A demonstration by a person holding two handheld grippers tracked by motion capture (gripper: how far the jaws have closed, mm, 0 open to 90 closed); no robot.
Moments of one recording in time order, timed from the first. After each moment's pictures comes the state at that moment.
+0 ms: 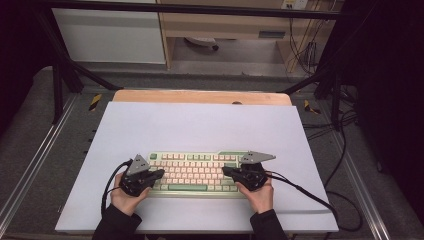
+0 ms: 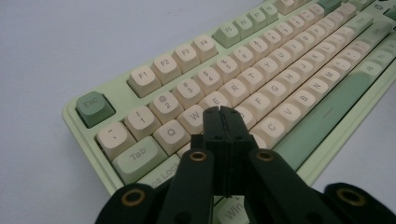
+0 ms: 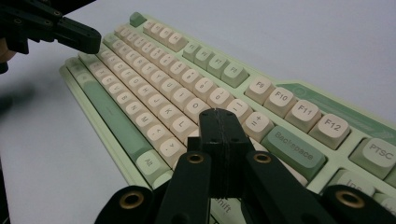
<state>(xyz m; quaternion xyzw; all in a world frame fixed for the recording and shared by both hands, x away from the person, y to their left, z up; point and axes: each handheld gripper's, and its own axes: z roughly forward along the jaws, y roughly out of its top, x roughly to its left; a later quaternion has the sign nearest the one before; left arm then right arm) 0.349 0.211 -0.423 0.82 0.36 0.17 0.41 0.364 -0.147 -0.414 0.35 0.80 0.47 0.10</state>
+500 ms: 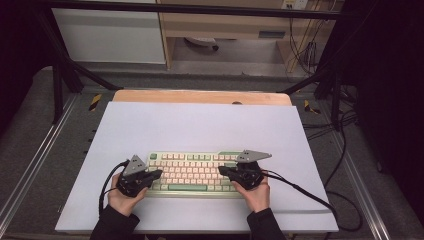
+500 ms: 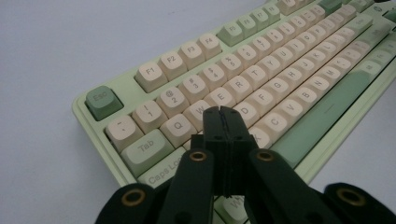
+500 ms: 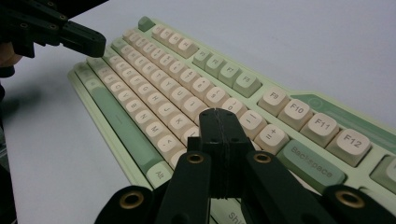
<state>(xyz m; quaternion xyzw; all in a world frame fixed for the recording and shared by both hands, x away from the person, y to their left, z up) 0.347 0.218 -0.422 0.82 0.37 0.17 0.42 0.366 -0.136 -0.411 0.35 0.81 0.47 0.09</state>
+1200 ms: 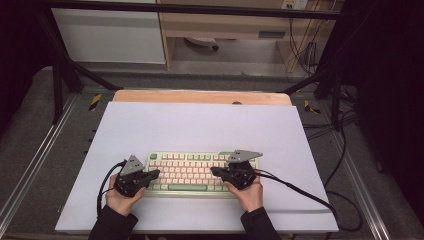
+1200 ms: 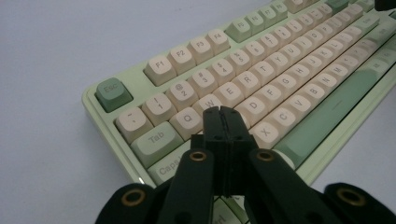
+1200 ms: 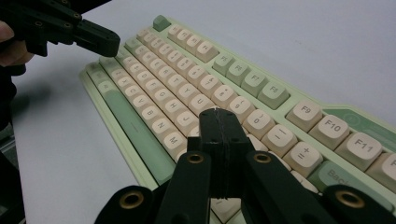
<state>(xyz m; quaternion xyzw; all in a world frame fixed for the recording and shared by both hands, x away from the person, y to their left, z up) 0.348 0.224 -0.424 0.81 0.37 0.16 0.42 0.368 -0.116 -0.410 0.33 0.81 0.47 0.08</state>
